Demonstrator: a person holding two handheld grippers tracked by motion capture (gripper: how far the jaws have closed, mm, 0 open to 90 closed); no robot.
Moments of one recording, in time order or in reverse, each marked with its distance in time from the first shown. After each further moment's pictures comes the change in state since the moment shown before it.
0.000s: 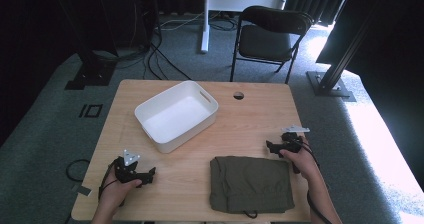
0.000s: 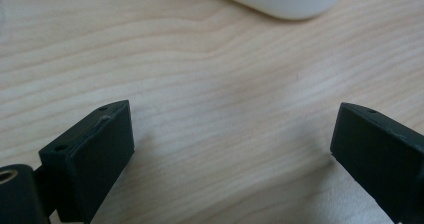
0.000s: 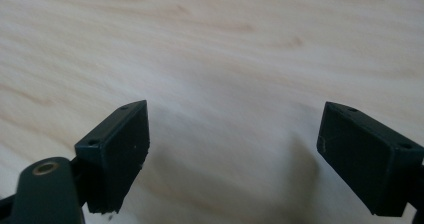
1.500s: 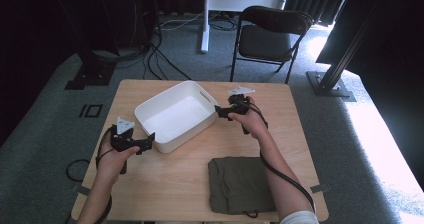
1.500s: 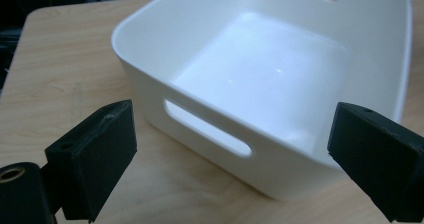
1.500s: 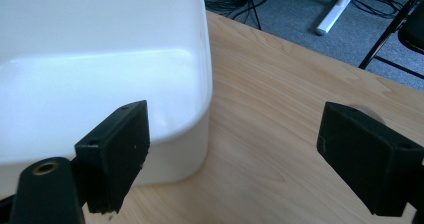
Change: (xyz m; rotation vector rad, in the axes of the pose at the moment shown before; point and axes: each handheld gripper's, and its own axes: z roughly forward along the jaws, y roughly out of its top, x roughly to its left) left arm 0.020 0.098 -0.023 -0.212 0.008 -0.053; right arm 0.129 0.162 0.054 -0.168 0.166 -0.141
